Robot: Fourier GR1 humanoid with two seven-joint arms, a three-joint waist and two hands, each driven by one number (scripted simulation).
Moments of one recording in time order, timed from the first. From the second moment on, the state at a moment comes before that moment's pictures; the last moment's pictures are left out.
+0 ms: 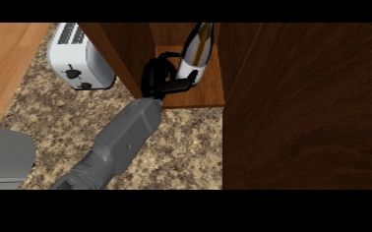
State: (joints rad) left arm -0.92 0.00 -0.43 -0.32 1.01 0.27 -0.69; right arm 0.07 -0.05 -0.07 -2.23 -0.25 0.33 0.30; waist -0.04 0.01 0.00
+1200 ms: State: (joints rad) left arm -0.95 0.00 -0.41 -0.24 0.99 0.20 -0.86; right arm 0.04 -0.06 -0.08 -2.23 -0.24 0.32 0.30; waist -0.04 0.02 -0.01
